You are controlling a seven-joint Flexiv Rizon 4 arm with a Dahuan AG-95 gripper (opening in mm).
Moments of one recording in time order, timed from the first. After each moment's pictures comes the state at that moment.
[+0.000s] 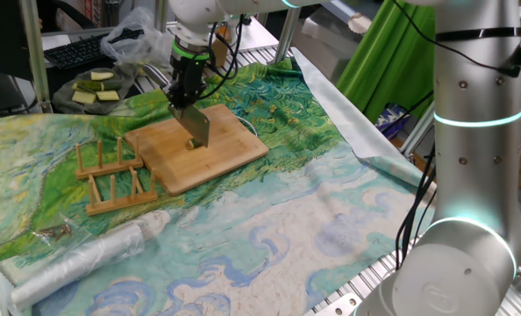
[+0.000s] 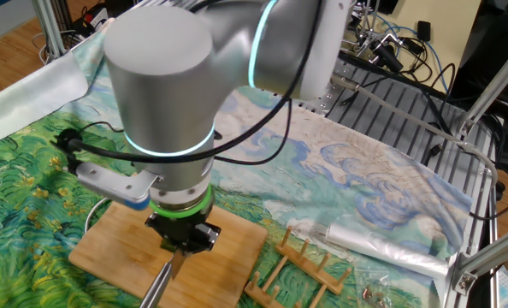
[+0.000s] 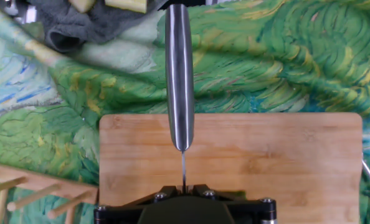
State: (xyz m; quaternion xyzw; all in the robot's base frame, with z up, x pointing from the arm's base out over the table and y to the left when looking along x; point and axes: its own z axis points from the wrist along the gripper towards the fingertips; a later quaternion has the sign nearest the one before) arm 0.693 0.047 0.102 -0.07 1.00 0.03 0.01
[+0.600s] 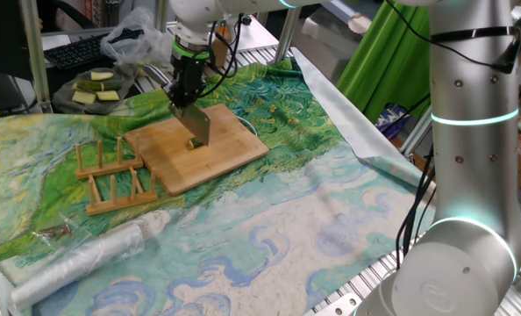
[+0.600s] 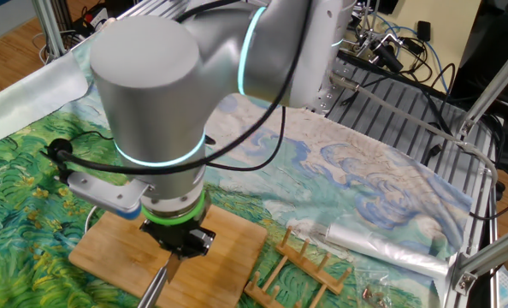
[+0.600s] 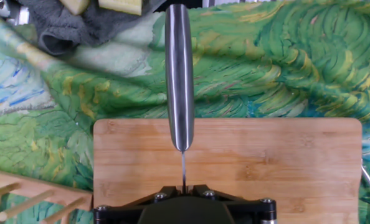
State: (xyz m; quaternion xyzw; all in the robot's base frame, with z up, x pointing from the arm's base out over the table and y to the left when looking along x) arm 0.701 0.045 0.097 -0.07 1.00 0.02 0.01
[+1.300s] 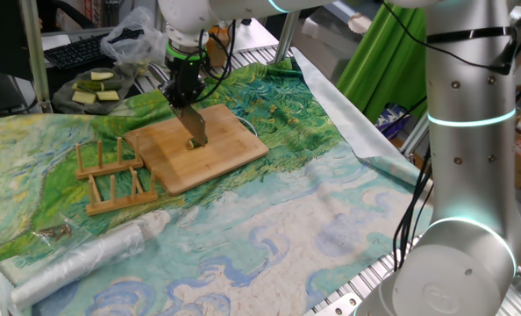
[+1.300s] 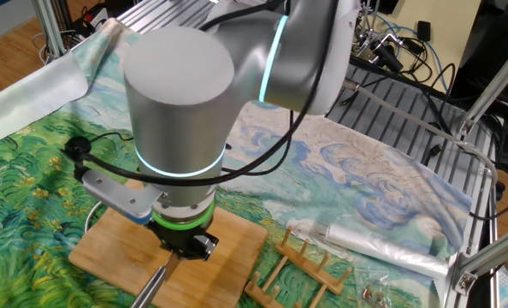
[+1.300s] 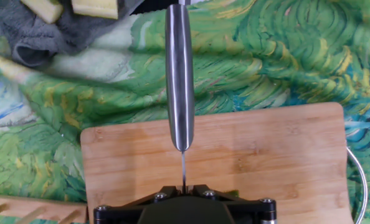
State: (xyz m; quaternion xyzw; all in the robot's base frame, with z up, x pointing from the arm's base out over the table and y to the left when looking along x) arm 0.701 0.041 0.097 -0.02 1.00 -0.01 0.01
